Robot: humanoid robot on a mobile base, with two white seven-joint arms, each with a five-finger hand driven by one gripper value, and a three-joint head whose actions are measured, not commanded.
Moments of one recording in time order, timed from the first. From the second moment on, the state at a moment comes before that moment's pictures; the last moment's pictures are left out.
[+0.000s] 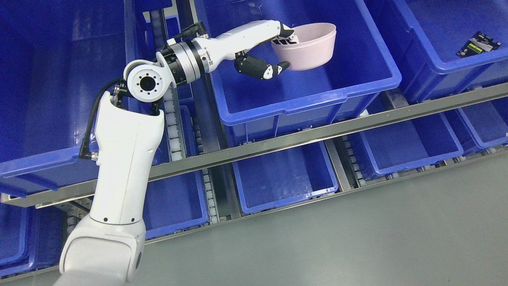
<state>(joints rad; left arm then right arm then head) -0.91 0.09 -0.22 -1.43 -0.41 -0.21 -0.90 0.04 0.00 0.00 0.00 0.00 -0.25 0.00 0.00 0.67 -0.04</state>
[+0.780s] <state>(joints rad) -0.84 0.02 -0.10 -1.45 -0.11 -0.17 -0.08 0.04 0.00 0.00 0.00 0.00 -0.25 0.00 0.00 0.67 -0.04</state>
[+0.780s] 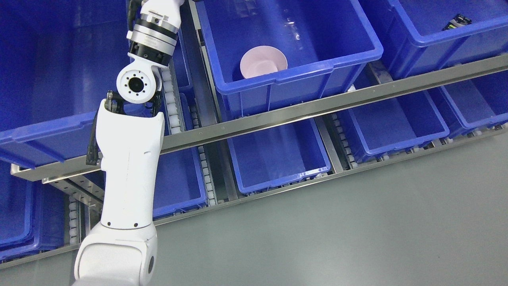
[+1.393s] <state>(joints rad) -0.60 0.01 -0.06 -1.58 -0.01 -0.15 0.00 0.04 0.00 0.00 0.00 0.00 -0.25 0.00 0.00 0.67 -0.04</state>
